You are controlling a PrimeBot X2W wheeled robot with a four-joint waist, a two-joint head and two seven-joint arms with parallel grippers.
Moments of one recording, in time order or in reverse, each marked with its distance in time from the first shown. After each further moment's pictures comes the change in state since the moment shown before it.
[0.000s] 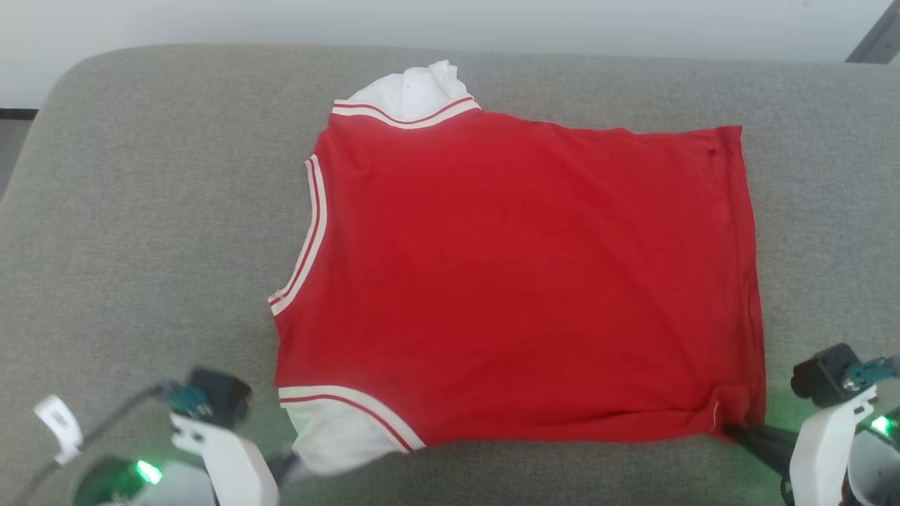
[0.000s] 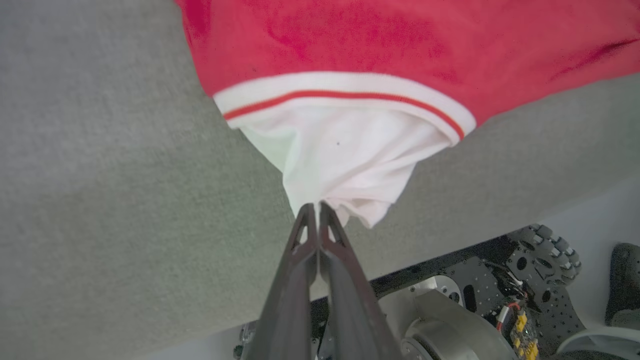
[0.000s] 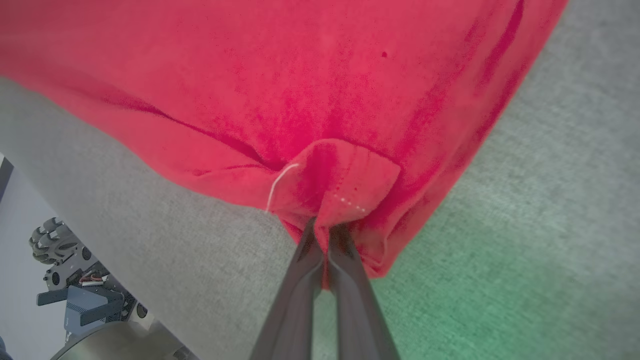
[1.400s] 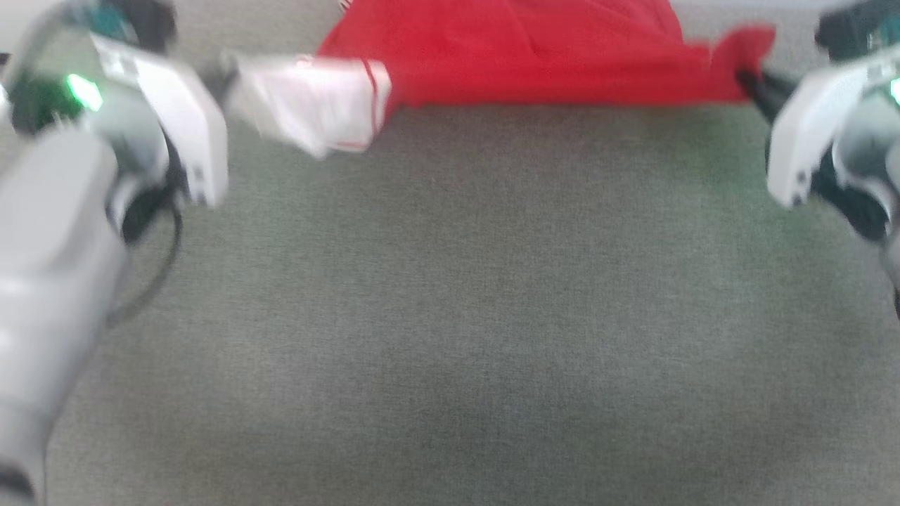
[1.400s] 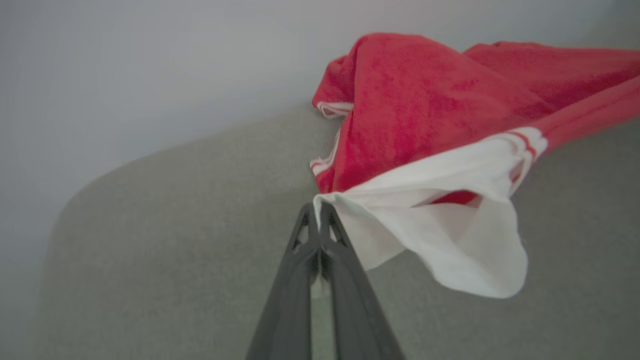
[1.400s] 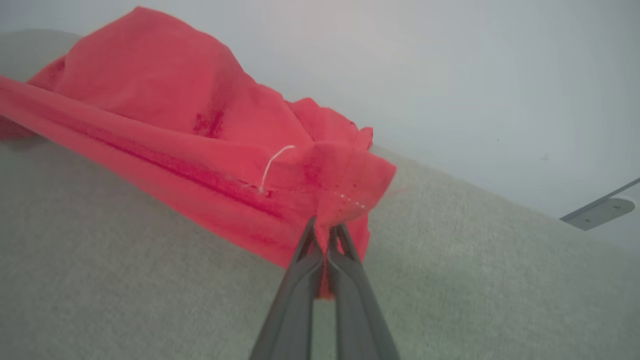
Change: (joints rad) left arm -0.915 -0.403 0.016 1.132 0.237 -0.533 -0.301; right arm -0.935 0.268 0.247 0.706 -0.082 0.000 -0.251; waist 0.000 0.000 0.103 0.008
